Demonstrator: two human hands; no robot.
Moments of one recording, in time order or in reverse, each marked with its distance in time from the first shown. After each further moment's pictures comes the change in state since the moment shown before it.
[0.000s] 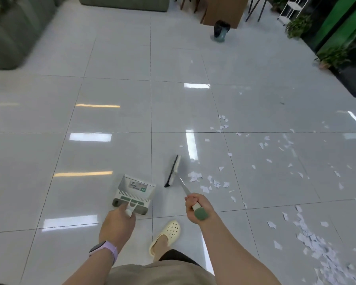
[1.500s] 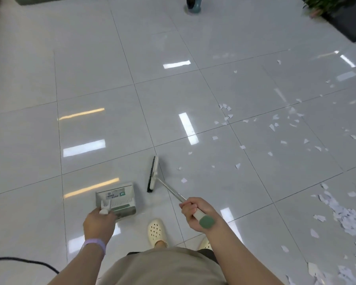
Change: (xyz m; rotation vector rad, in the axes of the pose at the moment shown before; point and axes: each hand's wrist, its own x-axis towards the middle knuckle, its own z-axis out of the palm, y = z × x) left_hand 0.333 0.053 -0.157 -0.111 0.043 -0.227; right_hand 0.118 -0.048 0.243 0.073 -0.056 0.214
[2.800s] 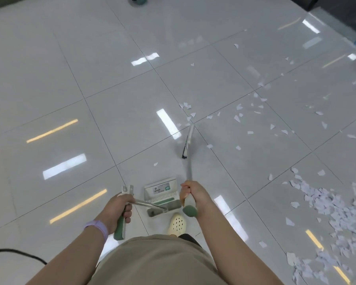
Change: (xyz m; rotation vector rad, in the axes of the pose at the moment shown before) left_hand -0.054 0.283 0.209 -0.276 -0.717 -0.220; right_hand -0.083 -0.267 -0.049 0.108 0.154 -0.313
